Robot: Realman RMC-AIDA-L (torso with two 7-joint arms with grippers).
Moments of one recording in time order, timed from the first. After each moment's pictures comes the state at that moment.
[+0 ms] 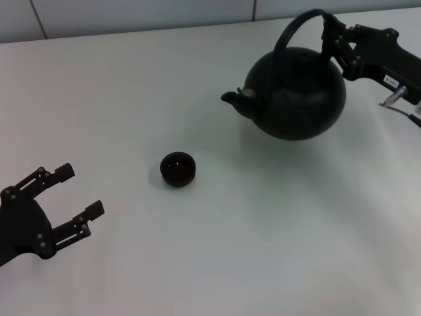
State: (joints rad) left arm -0.32 -2.06 0.32 0.38 2.05 1.74 -0.74; right arm 0.40 2.08 -0.78 -0.52 -1.31 -1.23 0.93
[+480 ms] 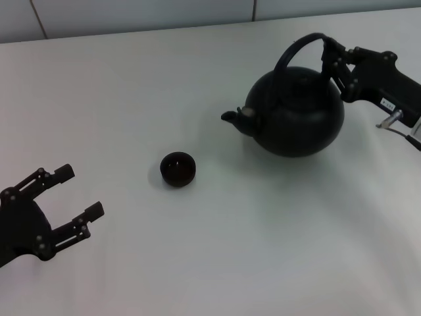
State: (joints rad) left arm -0.32 -2.06 0.32 0.38 2.05 1.75 -0.74; right arm 0.39 2.08 -0.78 -0.39 -1.26 -1.25 0.78
